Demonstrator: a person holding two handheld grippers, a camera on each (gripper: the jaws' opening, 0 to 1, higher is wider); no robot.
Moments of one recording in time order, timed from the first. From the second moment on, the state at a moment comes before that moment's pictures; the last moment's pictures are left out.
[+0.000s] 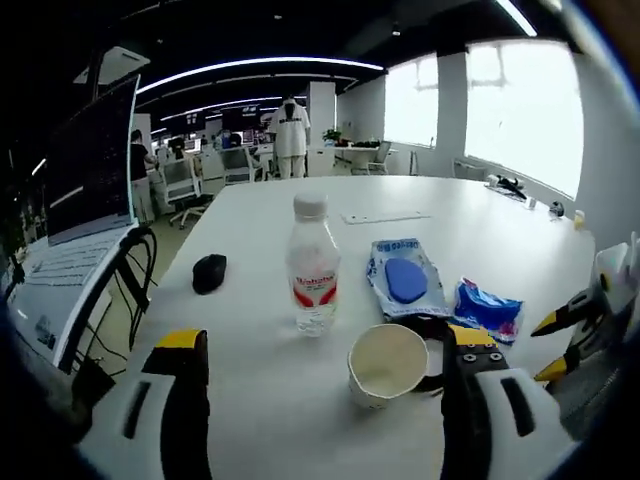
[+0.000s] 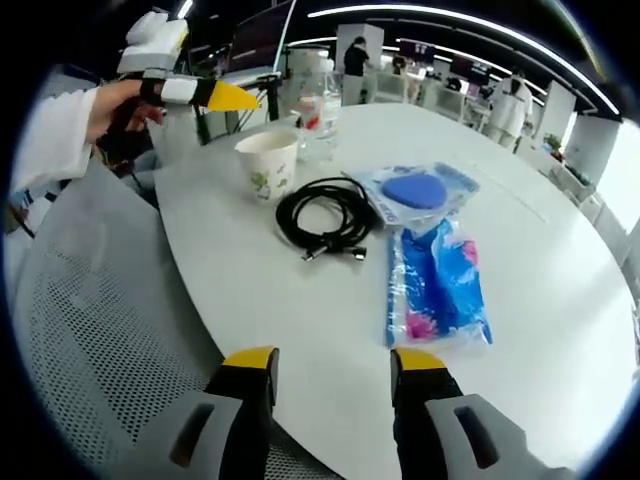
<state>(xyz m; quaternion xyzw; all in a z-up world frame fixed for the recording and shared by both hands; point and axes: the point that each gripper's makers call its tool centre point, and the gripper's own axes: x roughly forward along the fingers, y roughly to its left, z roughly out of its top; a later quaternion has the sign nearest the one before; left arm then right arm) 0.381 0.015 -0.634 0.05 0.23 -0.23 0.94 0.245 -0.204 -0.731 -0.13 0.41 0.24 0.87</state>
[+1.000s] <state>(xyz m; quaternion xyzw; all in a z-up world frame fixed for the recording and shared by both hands) 0.315 0.018 -0.636 0.11 0.14 -0.27 0.95 0.245 -0.198 -0.729 -0.10 0.40 0.25 0.88</state>
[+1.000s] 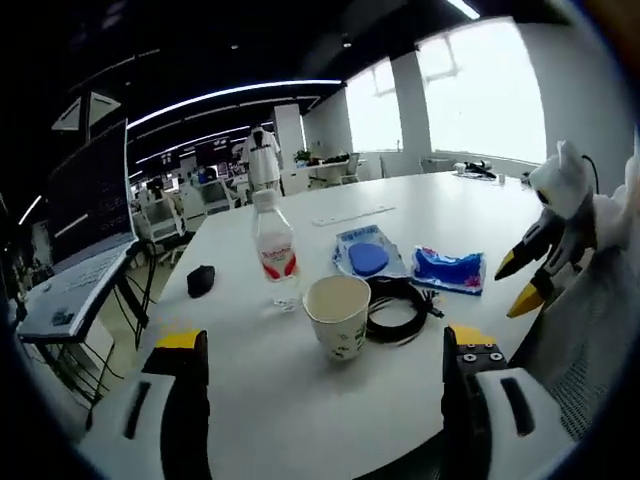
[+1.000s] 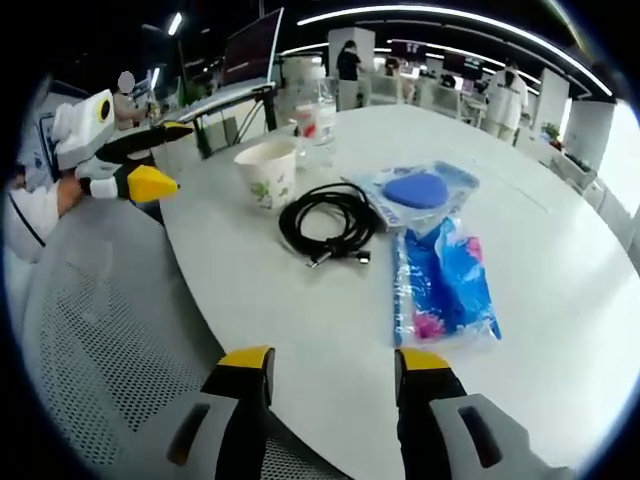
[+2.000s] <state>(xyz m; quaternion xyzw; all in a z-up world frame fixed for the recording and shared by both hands) 0.313 0.020 -0.652 0.09 0.17 -0.28 0.94 0.306 -0.120 -0.661 -0.03 0.32 0.33 0.89</state>
